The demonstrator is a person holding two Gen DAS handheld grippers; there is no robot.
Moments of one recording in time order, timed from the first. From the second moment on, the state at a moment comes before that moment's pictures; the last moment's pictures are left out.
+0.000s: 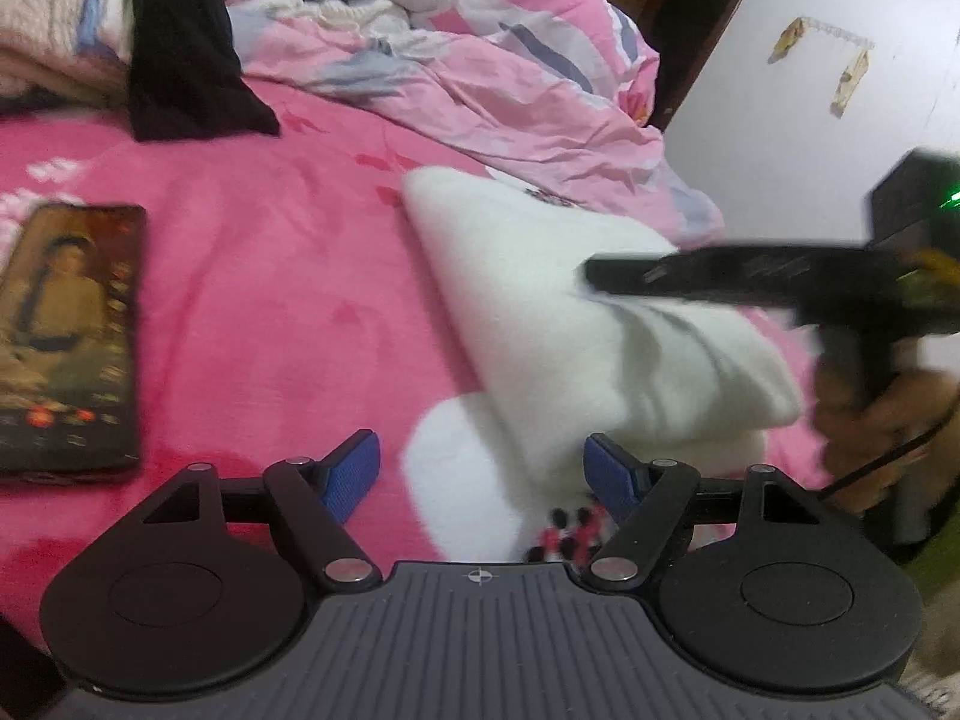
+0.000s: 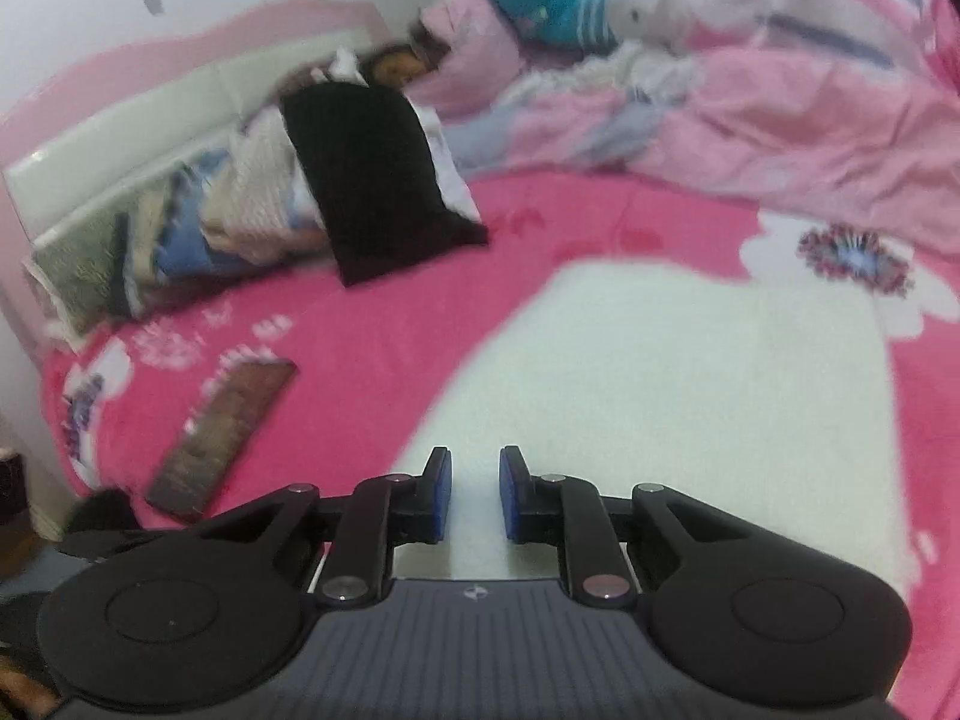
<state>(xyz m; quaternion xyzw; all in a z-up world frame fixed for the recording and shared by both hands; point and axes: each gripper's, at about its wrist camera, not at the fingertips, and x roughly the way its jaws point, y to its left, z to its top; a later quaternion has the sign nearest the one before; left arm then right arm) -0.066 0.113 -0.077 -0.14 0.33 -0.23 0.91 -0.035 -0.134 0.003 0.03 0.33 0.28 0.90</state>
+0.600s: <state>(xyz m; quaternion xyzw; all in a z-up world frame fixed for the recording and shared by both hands) -0.057 0.109 -0.052 -0.10 0.29 -0.17 0.94 -0.066 -0.139 -0.014 0.04 0.31 0.27 0.91</state>
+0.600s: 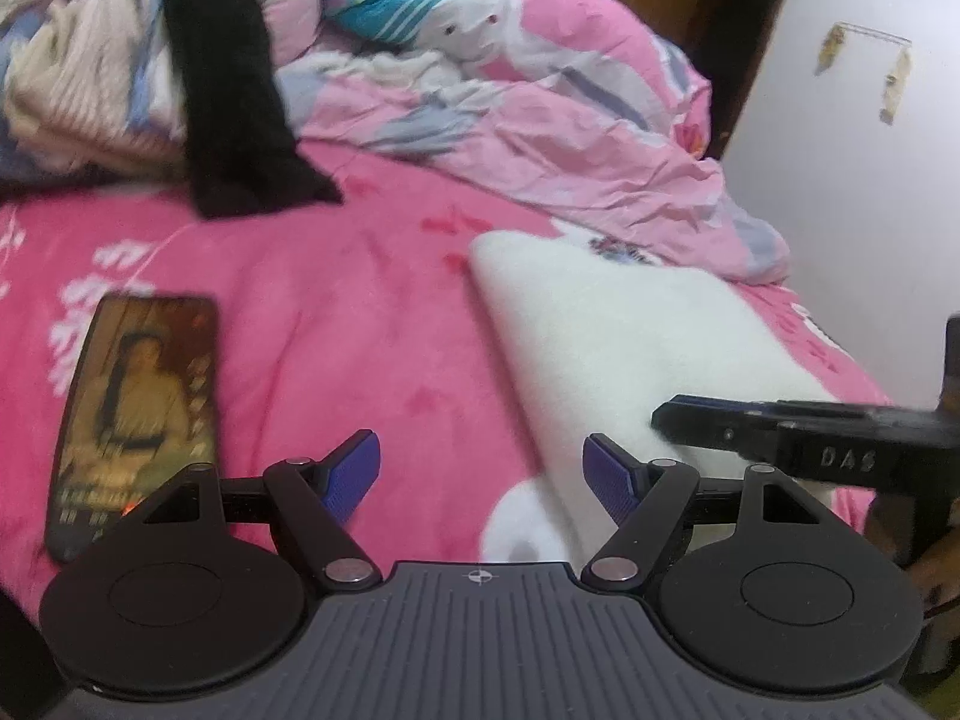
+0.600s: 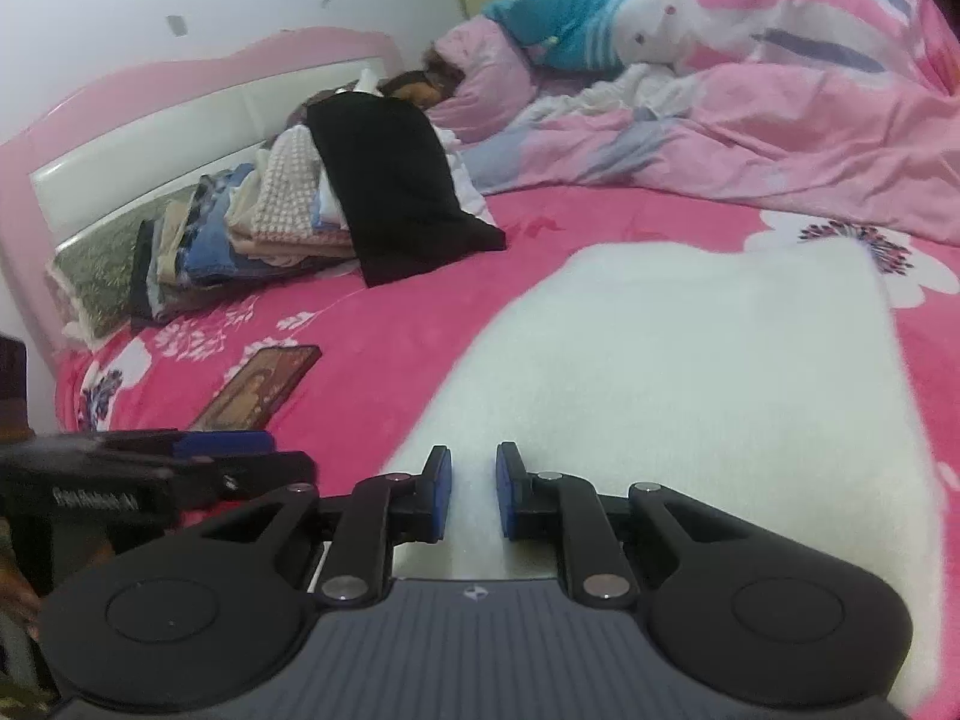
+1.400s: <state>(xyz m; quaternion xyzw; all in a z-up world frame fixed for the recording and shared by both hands) -0.054 0.064 -0.043 -0.02 0.31 -0.23 0.92 -0.130 -0.189 -0.024 0.01 0.28 0.19 0.94</state>
